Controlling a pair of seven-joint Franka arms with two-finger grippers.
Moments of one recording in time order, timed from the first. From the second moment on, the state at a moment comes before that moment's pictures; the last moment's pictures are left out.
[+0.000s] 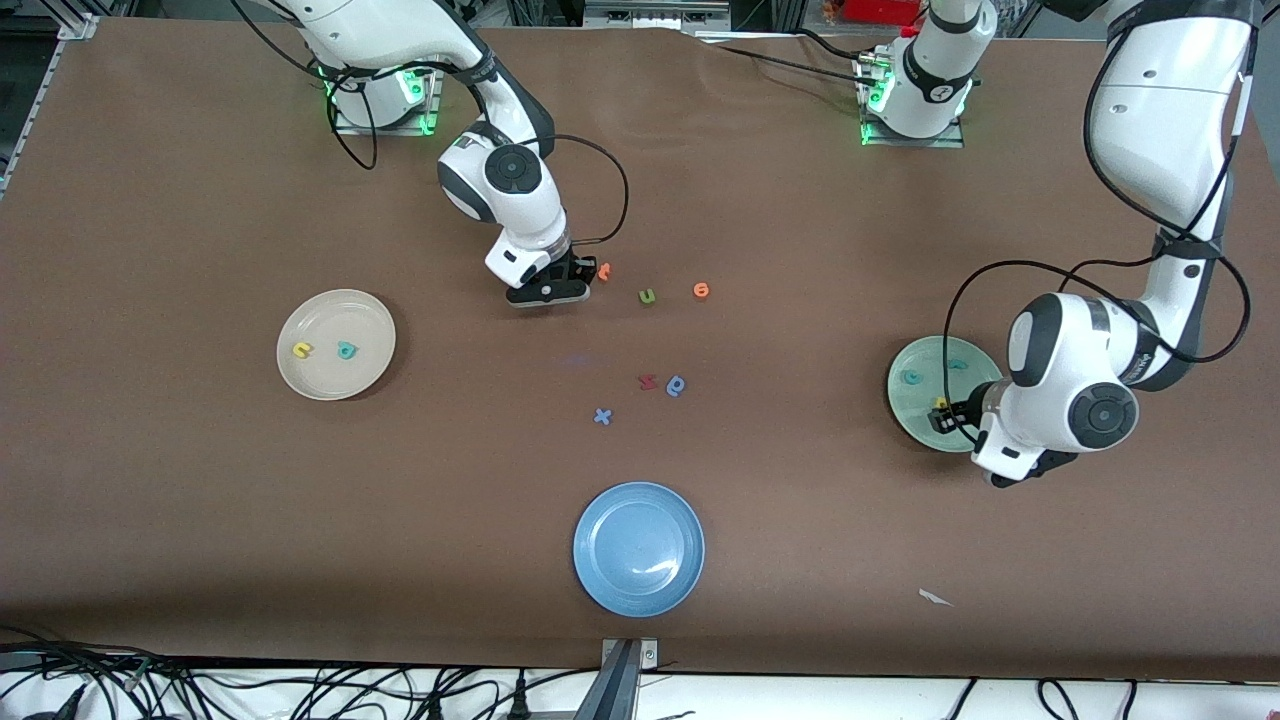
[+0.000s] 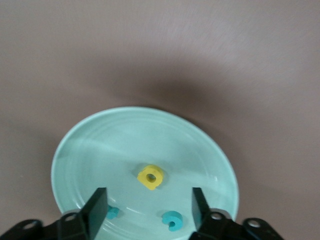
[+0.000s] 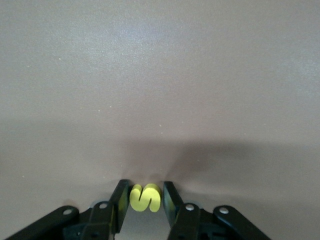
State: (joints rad) left arm 0.08 0.65 -0.14 -1.58 0.11 1.98 -0.49; right arm 0.46 0.49 0.27 -2.20 -0.28 2.72 0.84
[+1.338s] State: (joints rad) left arm 0.08 0.31 -0.25 -1.32 0.00 1.60 -0.30; right arm 0.19 0.32 0.32 -2.18 -0.32 2.43 0.50
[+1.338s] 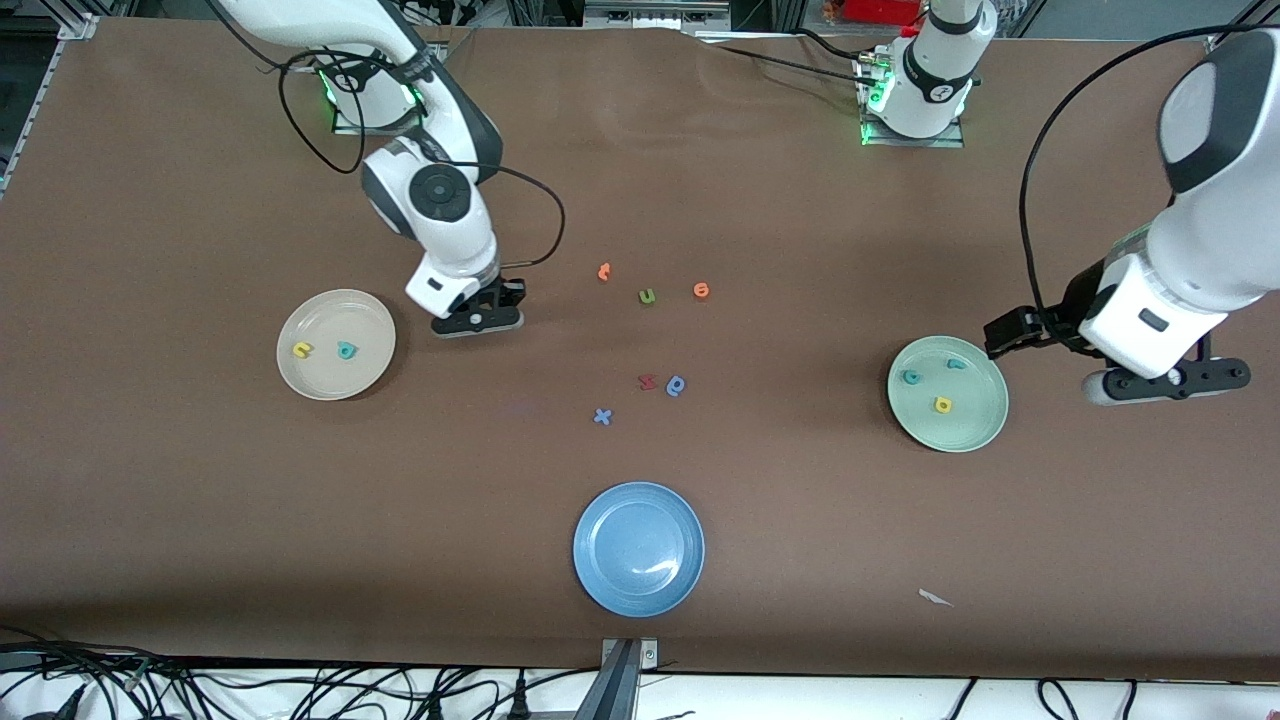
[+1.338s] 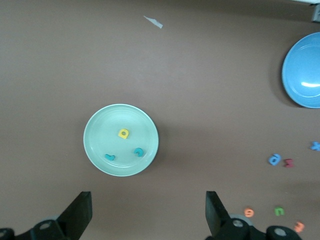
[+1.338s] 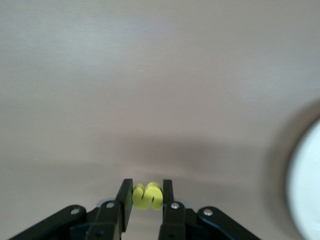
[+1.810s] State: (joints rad) left arm 0.08 0.30 -0.25 -1.31 -0.01 1.59 -0.33; right arm -0.10 0.24 0.33 -2.20 -0.32 2.31 0.00
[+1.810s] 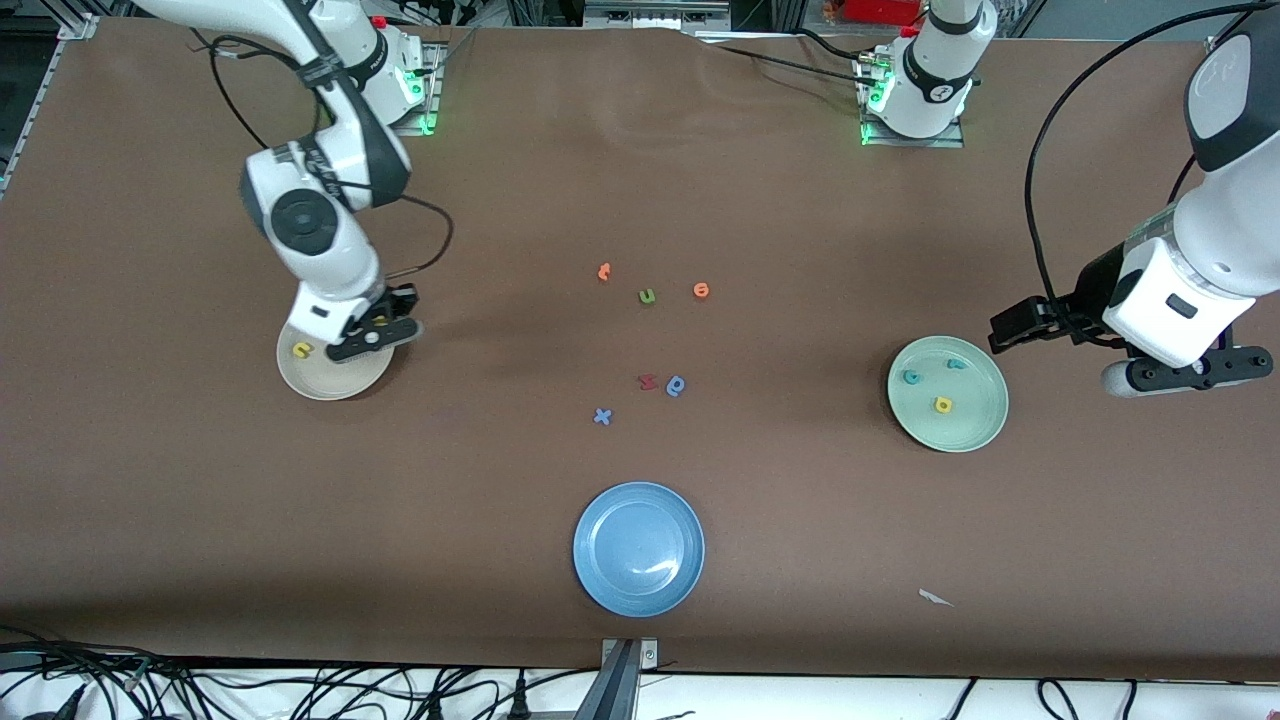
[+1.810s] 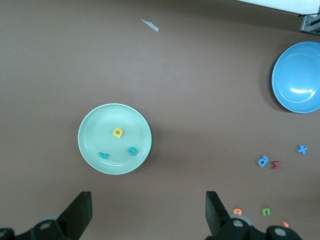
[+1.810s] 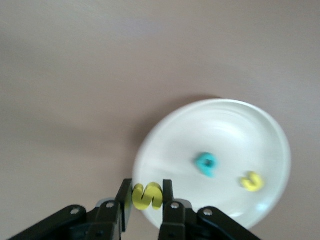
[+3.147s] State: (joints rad) left arm -0.04 0.24 -0.11 -1.34 -0.07 1.55 -0.41; right arm -0.10 0.15 0.24 -1.77 -0.05 1.87 0.00
